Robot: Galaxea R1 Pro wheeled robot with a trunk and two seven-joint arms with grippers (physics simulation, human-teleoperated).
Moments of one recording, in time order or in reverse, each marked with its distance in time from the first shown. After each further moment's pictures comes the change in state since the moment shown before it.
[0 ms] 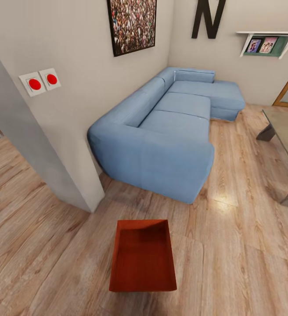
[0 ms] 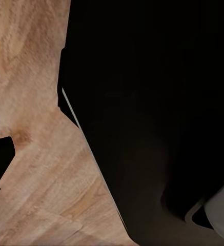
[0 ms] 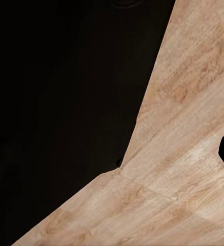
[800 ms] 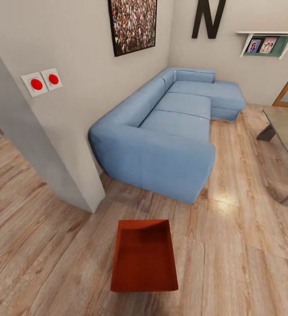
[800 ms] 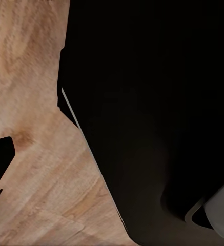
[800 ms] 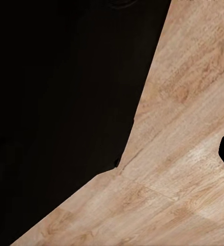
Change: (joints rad) left arm 0.000 0.000 0.000 0.000 -0.001 0.000 -0.001; right arm 0.000 -0.004 -0.001 0.000 -0.002 -0.001 0.000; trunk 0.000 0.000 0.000
